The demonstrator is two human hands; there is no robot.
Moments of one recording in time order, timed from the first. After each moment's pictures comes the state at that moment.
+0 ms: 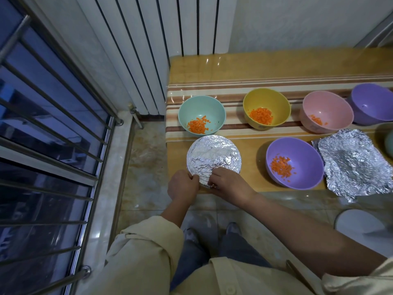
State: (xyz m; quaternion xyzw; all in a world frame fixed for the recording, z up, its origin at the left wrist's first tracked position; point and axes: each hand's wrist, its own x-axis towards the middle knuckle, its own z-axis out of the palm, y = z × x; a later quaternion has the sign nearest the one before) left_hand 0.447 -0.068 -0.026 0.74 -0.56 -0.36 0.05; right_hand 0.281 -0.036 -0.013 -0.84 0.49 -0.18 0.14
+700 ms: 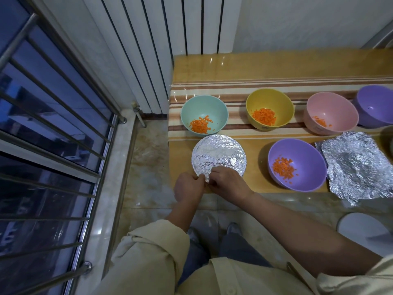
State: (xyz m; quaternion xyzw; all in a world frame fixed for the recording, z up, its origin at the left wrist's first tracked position) left_hand 0.430 -0.055 -0.014 0.75 -0.48 -0.44 0.12; right_hand 0.289 -0.045 -0.017 -0.82 0.52 -0.19 0.16
